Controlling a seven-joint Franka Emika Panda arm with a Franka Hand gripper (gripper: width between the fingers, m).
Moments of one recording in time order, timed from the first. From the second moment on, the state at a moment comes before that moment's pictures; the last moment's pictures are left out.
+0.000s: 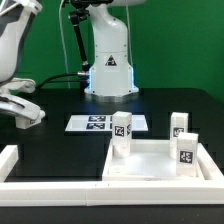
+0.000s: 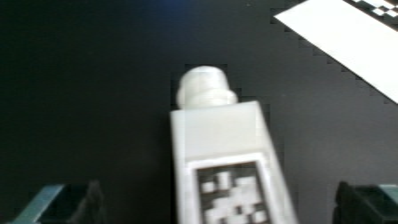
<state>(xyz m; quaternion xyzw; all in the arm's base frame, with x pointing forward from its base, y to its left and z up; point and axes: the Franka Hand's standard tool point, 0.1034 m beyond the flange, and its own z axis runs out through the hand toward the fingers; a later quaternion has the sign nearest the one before) 0.292 -0.232 0.010 -0.85 0.27 0.43 0.16</state>
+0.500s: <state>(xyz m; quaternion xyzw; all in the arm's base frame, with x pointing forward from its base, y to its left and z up) 0.294 -0.231 0.009 -0.85 0.27 0.43 0.16</state>
